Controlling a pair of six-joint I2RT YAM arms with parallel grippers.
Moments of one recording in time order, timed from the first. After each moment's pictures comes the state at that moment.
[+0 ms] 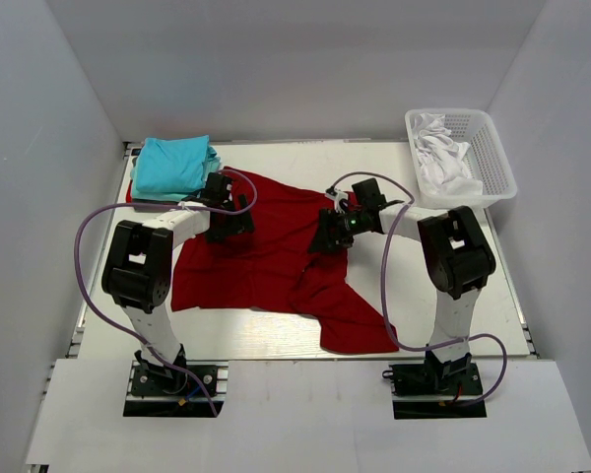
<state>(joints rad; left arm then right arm) -0.27 1.83 1.15 -0.35 -0.04 -0.48 0.41 1.95 1.16 -0.19 -0.84 0.22</state>
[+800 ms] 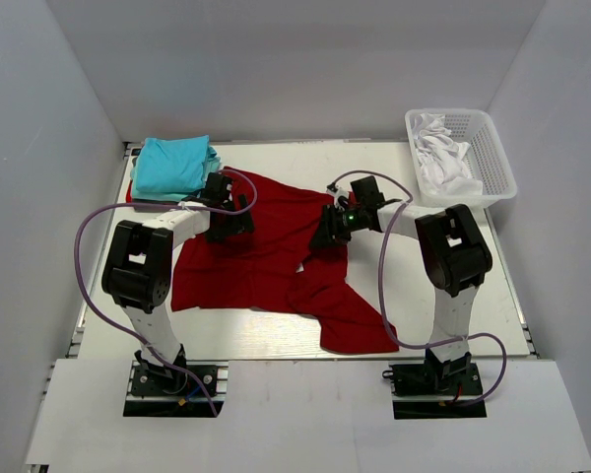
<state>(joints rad) -0.27 1.83 1.15 -0.35 -0.04 -0.48 0.41 1.98 1.18 -0.13 -0.82 0.36</state>
